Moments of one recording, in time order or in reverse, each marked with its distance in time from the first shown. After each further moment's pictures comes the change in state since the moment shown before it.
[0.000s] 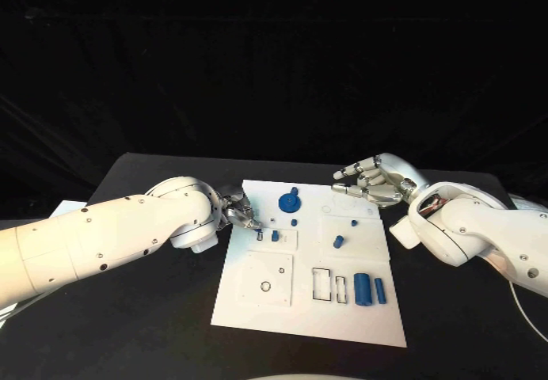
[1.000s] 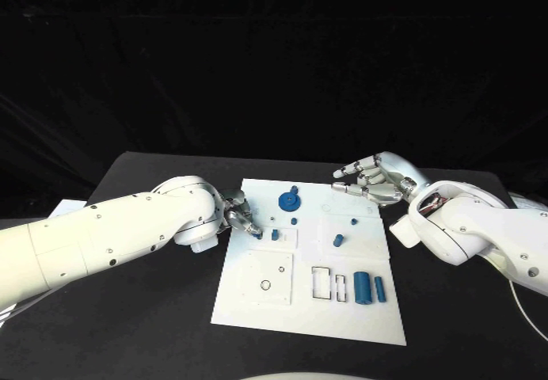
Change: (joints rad) left arm -0.002 0.034 -0.006 -0.050 0.013 0.080 -0.030; left_hand 0.001 0.001 0.000 0.000 -0.003 0.002 0.002 0.001 0.002 0.000 0.000 0.000 -0.002 0.000 0.000 0.000 0.001 0.000 0.000 0.000 0.000 0.000; right arm -0.001 -0.001 0.000 0.003 0.000 -0.001 0.001; right_hand 0.000 0.000 0.000 0.000 0.000 0.000 0.000 0.000 0.000 0.000 0.000 0.000 -0.001 0.000 0.000 -0.006 0.000 0.000 0.000 0.000 0.000 0.000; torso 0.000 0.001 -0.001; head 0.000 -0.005
